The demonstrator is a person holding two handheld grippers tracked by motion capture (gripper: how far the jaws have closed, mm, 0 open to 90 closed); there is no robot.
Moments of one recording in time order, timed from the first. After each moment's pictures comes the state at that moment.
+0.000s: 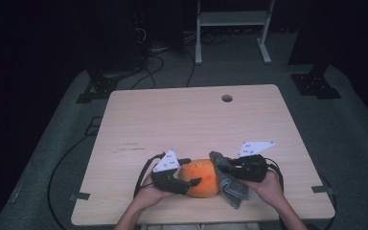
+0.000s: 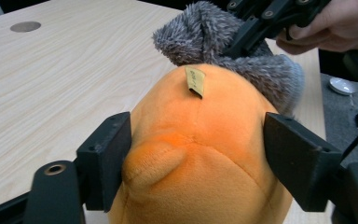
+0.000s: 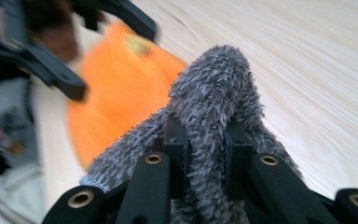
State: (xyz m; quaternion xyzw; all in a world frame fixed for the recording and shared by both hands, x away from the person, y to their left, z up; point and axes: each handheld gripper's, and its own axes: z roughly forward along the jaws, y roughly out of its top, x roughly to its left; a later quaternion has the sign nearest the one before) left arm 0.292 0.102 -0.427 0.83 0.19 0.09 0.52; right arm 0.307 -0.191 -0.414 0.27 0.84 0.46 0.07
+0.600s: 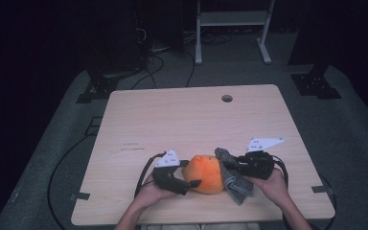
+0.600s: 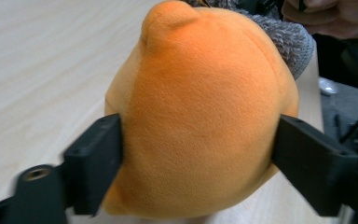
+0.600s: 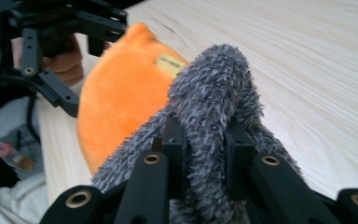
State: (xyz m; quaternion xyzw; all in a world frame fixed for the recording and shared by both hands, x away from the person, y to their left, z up) left arm 0.302 0.101 -0.439 0.83 0.22 0.05 0.51; right arm 0.313 -0.209 -0.412 0.29 0.82 0.48 0.05
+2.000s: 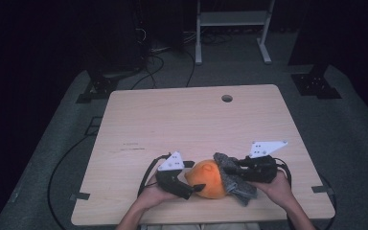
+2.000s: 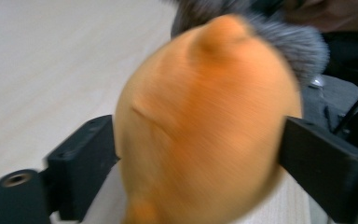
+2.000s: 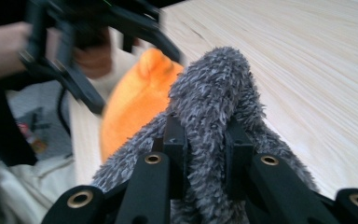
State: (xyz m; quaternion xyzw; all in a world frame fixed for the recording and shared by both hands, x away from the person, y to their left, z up) left arm 0.300 0.085 -0.437 0.85 0.19 0.01 0.50; right arm 0.297 -0.208 -0.398 0.22 0.83 0.50 0.04
